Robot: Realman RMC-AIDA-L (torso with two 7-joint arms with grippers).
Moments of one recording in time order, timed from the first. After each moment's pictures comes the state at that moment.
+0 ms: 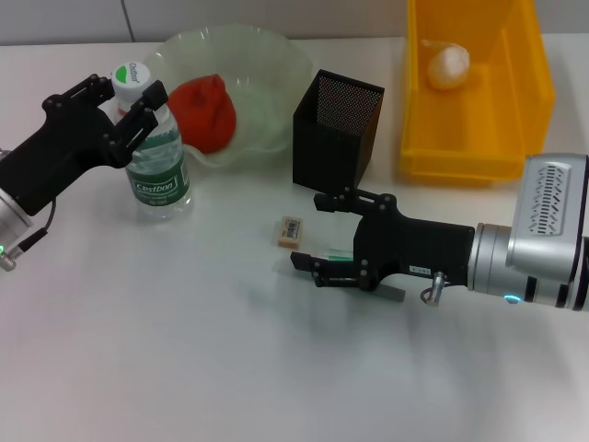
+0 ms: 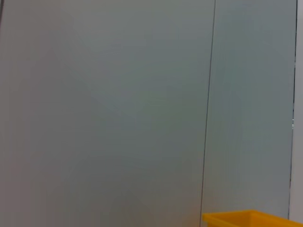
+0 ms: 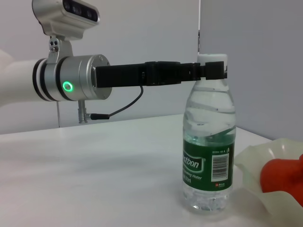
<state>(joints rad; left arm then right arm) -0.47 -2.07 0.52 0.27 1.52 1.45 -0.79 0.66 2.09 -1.04 -0.08 -1.50 -1.28 0.67</state>
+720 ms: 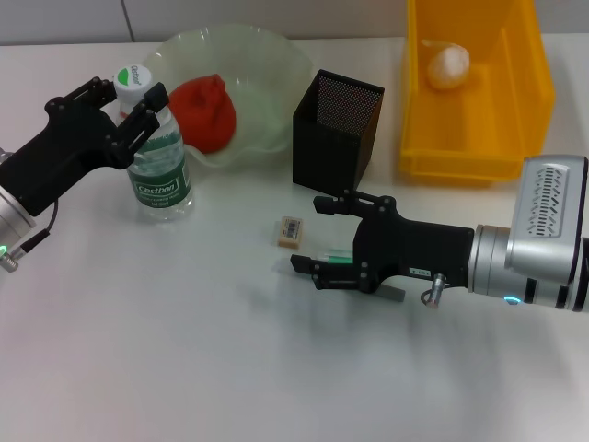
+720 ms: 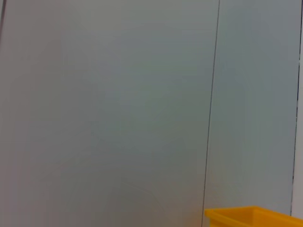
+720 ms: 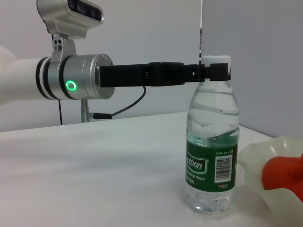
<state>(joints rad) -0.47 -2.07 0.52 0.26 1.52 1.43 -0.79 0.66 2.09 -1.05 -0.08 -1.50 -1.28 0.67</state>
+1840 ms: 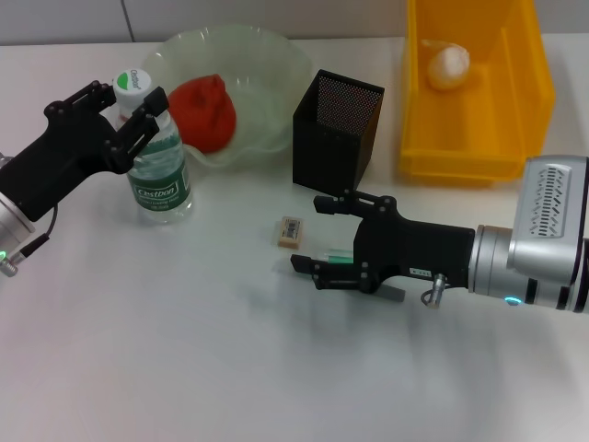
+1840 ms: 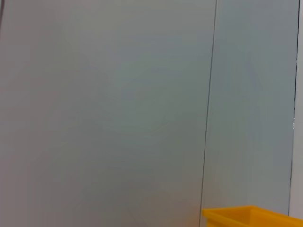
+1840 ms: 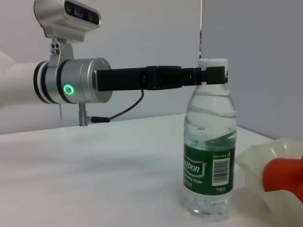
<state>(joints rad) -0.46 -2.07 0.53 0.26 1.52 1.44 -0.78 0.66 2.09 -1.04 -0.08 -1.50 -1.28 0.67</state>
